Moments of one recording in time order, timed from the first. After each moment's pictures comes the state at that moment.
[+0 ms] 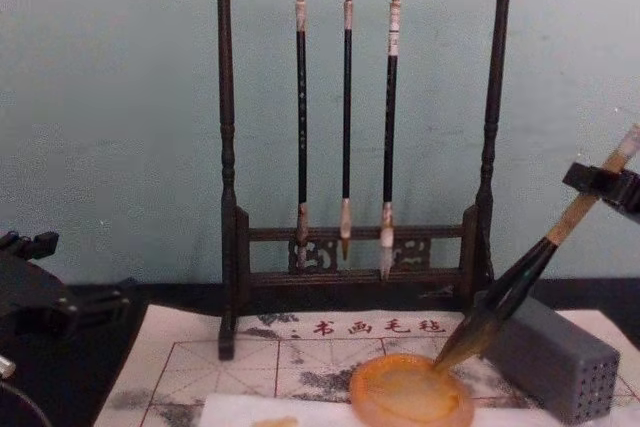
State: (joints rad) left arm -0.20 0.60 0.45 -1.41 -0.25 -0.12 0.03; right arm 0.28 0.41 -0.31 -1.35 0.93 0.00 0.30
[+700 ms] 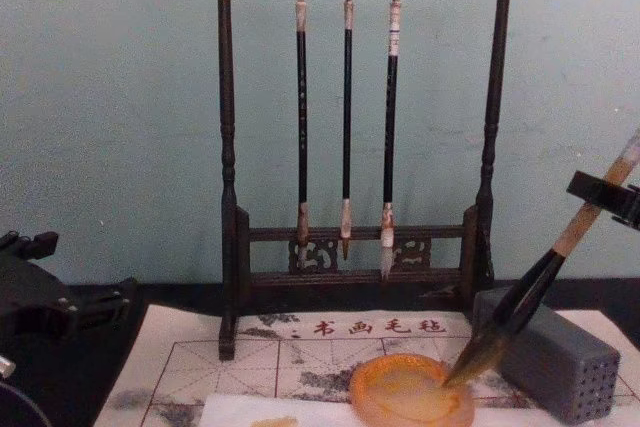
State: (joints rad) left arm -0.20 0.60 0.45 -1.41 -0.25 -0.12 0.03; right arm 0.25 0.42 -0.29 -1.36 0.84 -0.04 0.37
